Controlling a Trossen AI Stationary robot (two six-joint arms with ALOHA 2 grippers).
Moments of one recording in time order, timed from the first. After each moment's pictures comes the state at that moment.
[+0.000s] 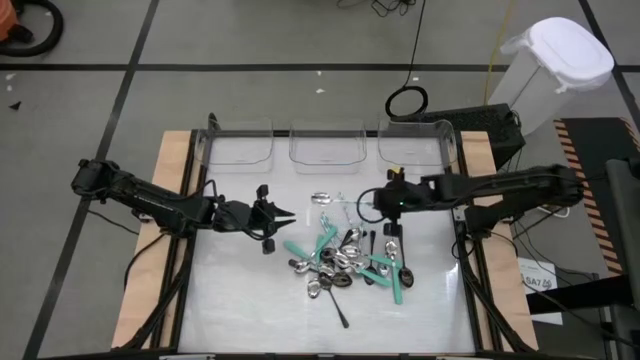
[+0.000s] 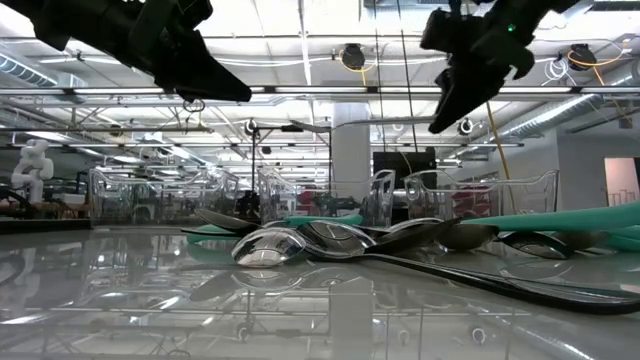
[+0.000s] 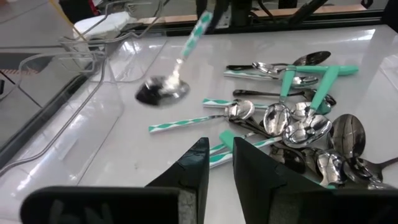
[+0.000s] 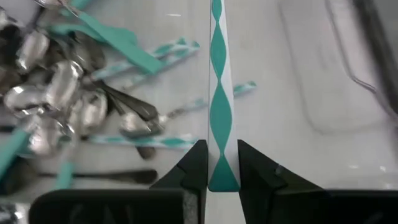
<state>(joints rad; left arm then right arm) -0.19 1.17 0.54 0.24 -0.34 -0.03 0.00 1.19 0.85 -0.61 0.21 -0.02</state>
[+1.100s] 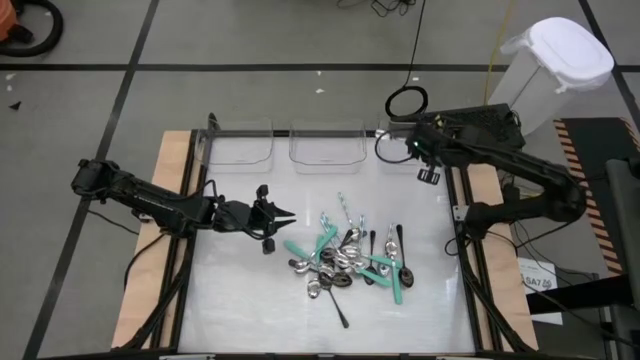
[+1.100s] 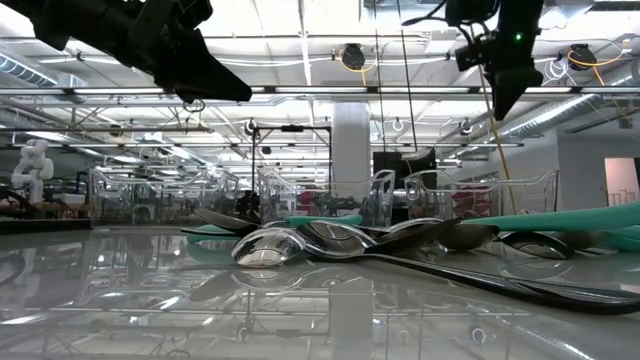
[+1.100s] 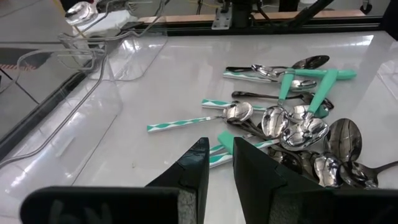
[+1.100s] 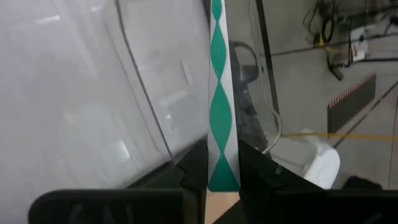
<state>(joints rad) -0.19 1.17 0.54 0.24 -0.34 -0.06 -0.52 1.17 1.13 -1.26 0.55 -0.27</state>
